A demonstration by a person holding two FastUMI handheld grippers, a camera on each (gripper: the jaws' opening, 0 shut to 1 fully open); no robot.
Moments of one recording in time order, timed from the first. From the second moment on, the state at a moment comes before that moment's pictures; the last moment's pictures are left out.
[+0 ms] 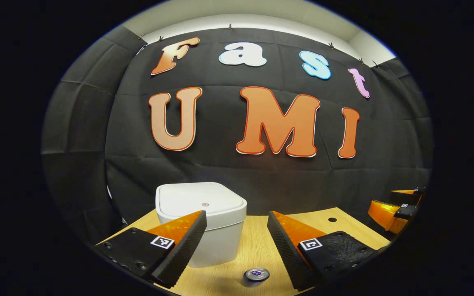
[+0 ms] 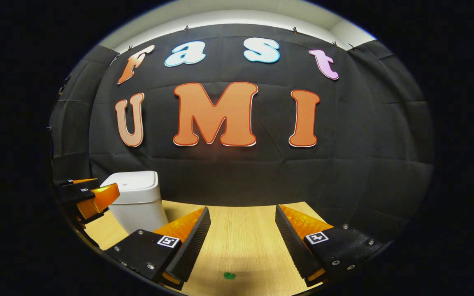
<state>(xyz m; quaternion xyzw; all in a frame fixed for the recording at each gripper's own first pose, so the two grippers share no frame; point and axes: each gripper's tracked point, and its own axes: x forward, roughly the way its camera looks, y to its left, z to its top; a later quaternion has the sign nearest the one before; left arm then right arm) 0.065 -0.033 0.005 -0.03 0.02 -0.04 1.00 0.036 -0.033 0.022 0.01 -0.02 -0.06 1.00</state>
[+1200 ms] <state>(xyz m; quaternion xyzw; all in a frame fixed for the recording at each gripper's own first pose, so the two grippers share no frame) 0.077 -0.029 0.003 -0.01 0.03 -0.04 1.00 0.054 -0.042 0.023 0.00 -0.01 -0.06 1.00</state>
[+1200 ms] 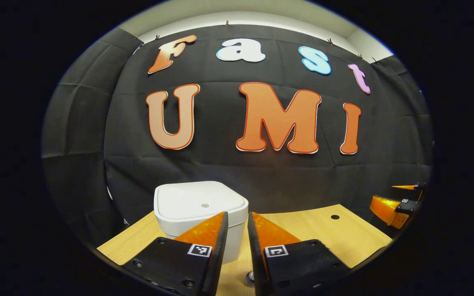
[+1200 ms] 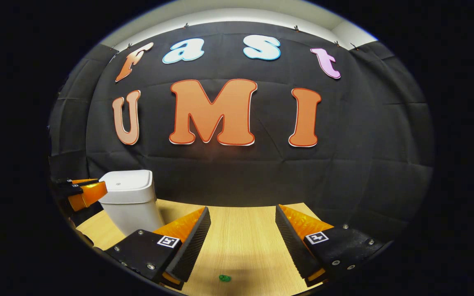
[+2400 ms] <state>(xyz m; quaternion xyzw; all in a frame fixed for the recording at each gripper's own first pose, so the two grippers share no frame) 0.180 0.044 -0.020 -0.01 0.20 -0.08 0.98 0.074 -0.046 0.041 0.03 -0.01 -0.05 1.00</state>
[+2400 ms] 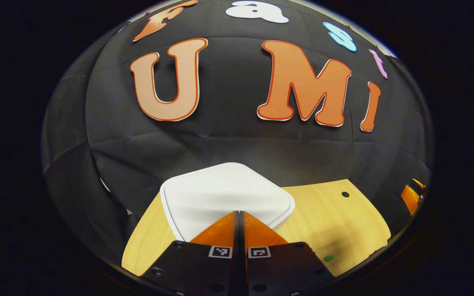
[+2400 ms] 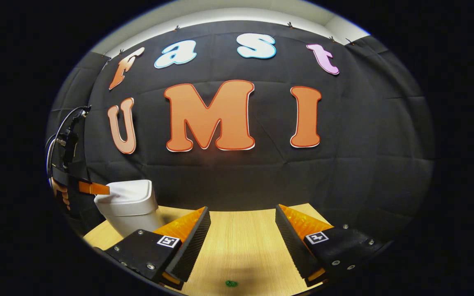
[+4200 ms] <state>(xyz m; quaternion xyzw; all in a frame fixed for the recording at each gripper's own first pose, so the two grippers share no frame) 0.103 0.043 0.084 -0.08 0.02 -0.03 1.00 0.058 -0.040 0.056 0.06 -0.03 -0.05 1.00</state>
